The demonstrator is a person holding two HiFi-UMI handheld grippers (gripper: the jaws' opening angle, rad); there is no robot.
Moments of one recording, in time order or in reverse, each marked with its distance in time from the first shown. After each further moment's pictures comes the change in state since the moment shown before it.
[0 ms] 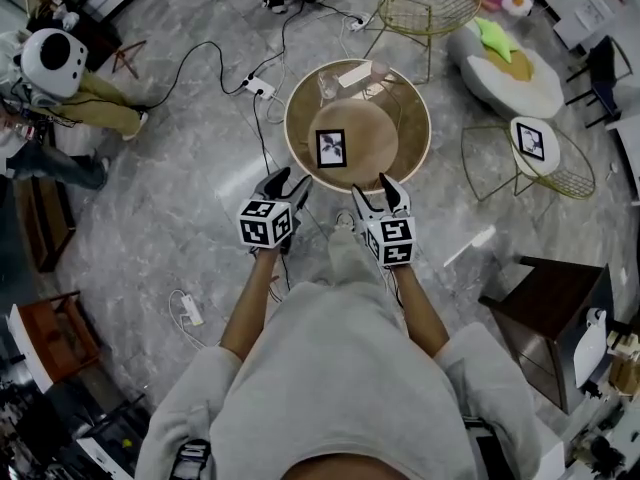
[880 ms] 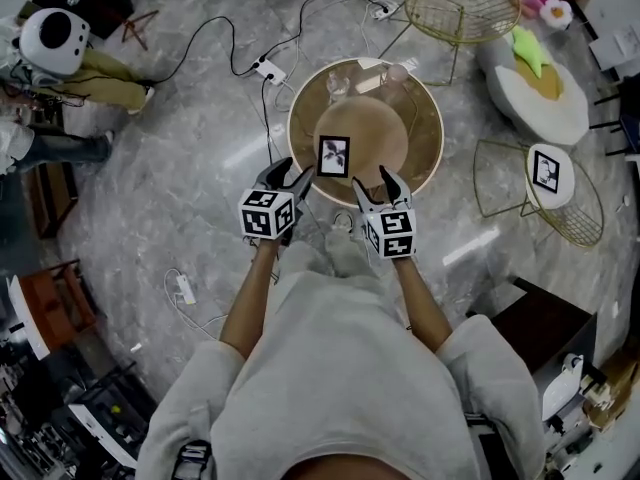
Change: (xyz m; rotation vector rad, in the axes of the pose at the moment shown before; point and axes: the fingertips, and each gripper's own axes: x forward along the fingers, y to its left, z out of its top) left arm 0.084 0.037 0.037 -0.066 0.046 0.102; right arm 0.093 -0.057 0.018 -0.001 0.092 0.125
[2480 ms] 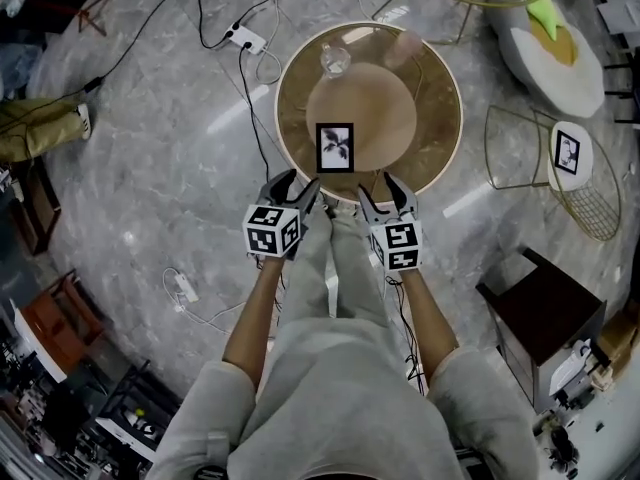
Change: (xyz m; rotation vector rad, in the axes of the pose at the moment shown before) left arm 0.083 0.064 -0.100 -0.076 0.178 -0.063; right arm 0.083 -0.015 -0.094 0.050 0.180 -0.052
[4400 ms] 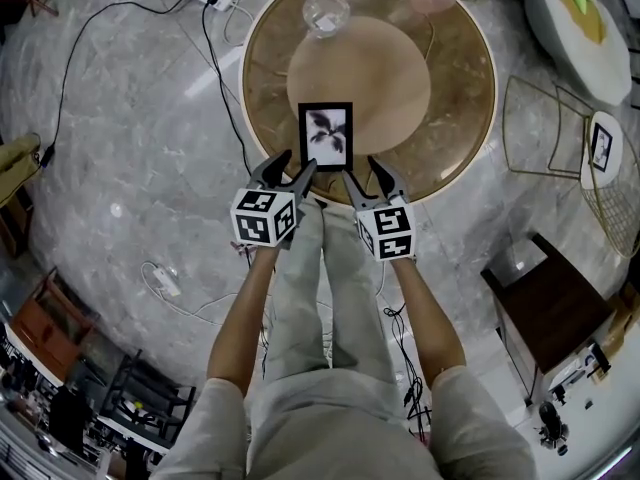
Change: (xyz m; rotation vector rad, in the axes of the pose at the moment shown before) left arm 0.134 0.071 -0.095 -0.085 0.106 -0.016; right arm 0.138 -0.022 -0.125 0.083 0.142 0.053
